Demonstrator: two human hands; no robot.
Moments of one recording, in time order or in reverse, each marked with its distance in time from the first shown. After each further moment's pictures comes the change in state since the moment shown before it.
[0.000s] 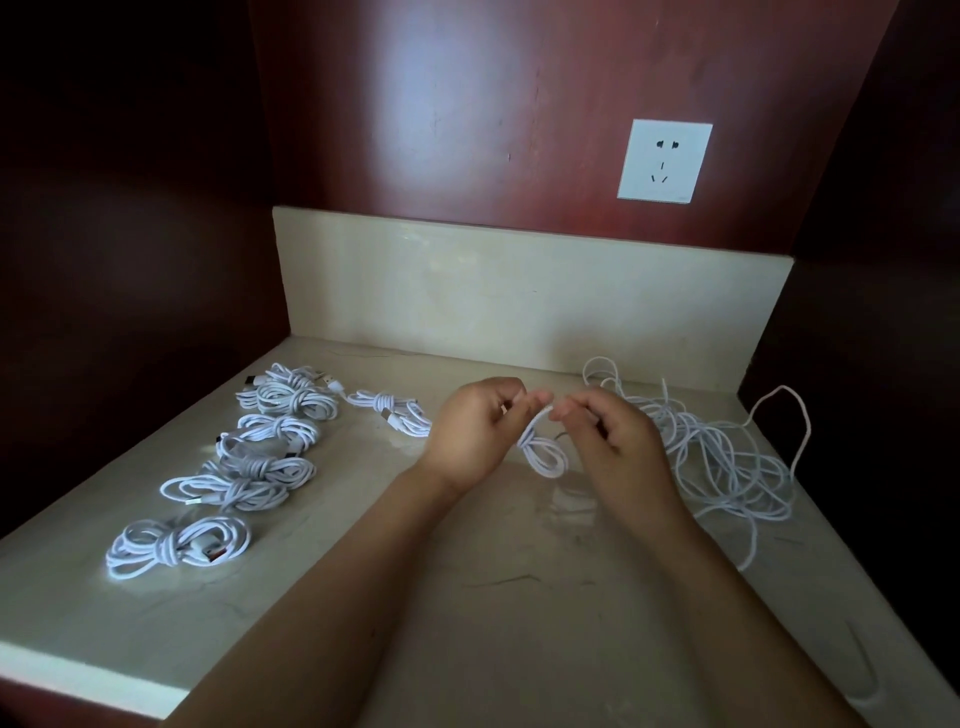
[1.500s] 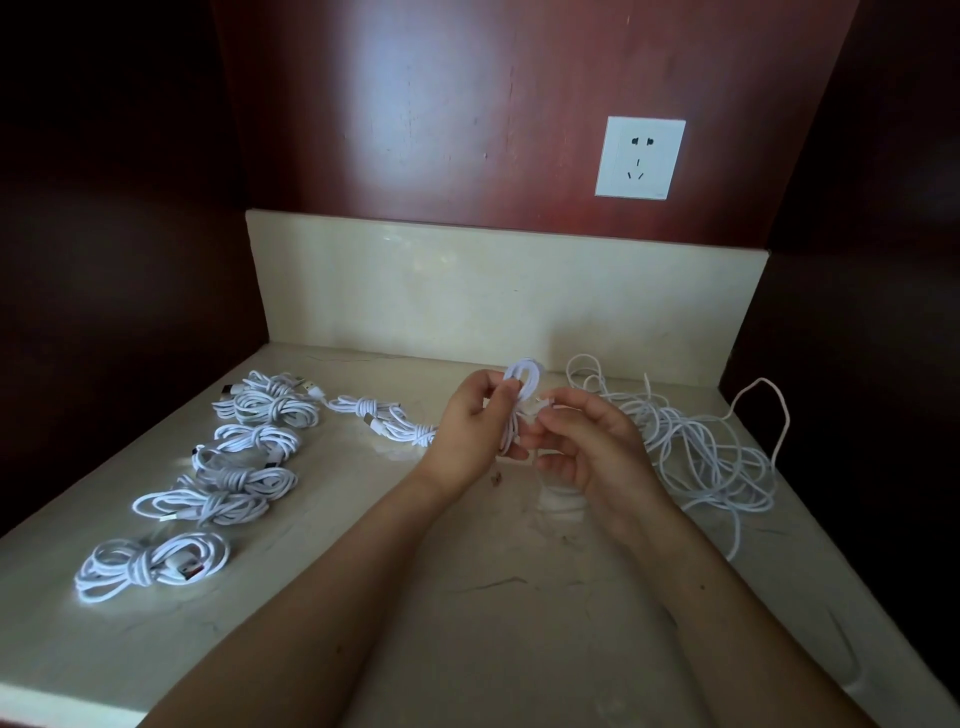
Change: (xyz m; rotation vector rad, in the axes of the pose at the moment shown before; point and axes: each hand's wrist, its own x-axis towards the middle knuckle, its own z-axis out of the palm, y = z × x) left_hand -0.003 0.026 0.010 -0.523 0.031 -0.319; right_hand 0.002 -0.011 0.003 0.807 -0.028 0.535
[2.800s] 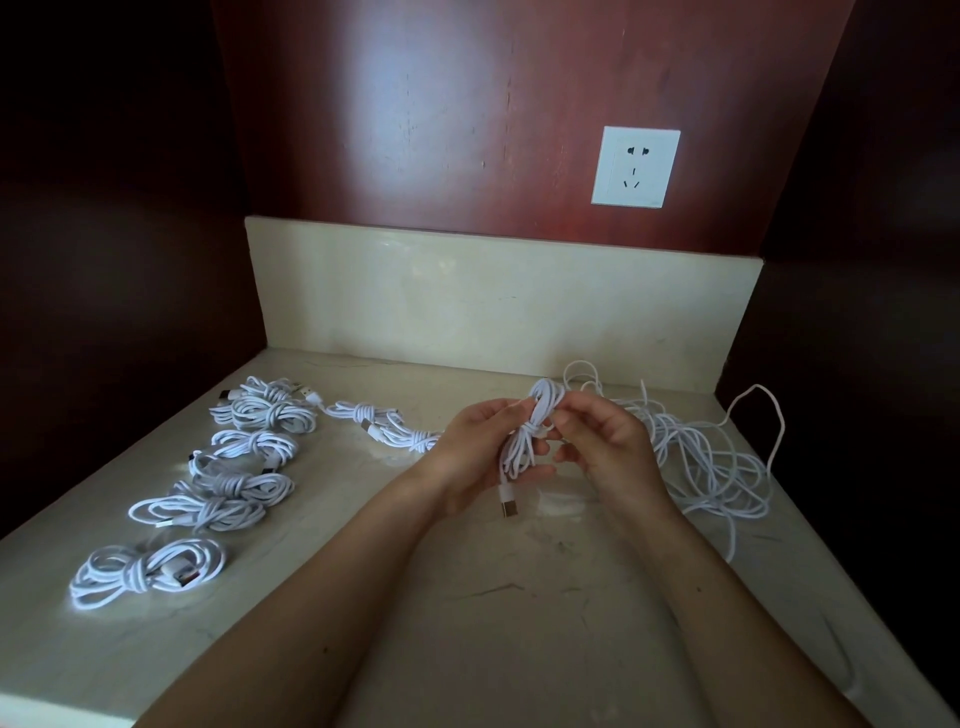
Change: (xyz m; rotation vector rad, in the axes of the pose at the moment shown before) left_hand 0.000 -0.001 0.001 -0.362 -0.249 -0.326; right_hand 0.015 0.010 -0.018 -0.263 0.028 -0.259
